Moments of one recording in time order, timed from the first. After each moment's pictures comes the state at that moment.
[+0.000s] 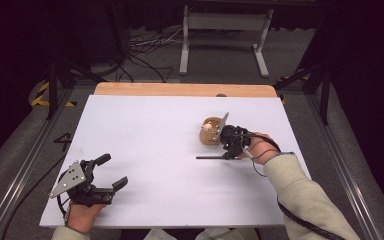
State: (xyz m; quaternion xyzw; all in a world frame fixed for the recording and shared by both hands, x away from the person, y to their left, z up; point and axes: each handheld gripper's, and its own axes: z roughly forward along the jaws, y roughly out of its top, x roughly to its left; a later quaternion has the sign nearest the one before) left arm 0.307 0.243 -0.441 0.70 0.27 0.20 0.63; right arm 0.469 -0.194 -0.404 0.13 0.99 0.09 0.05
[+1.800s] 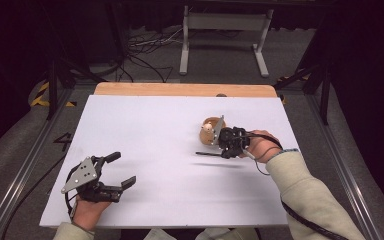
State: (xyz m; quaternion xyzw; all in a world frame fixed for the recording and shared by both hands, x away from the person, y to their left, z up) left arm 0.315 0.221 -0.428 0.74 0.23 0.19 0.61; right arm 0.452 -0.182 -0.384 0.05 1.00 0.07 0.05
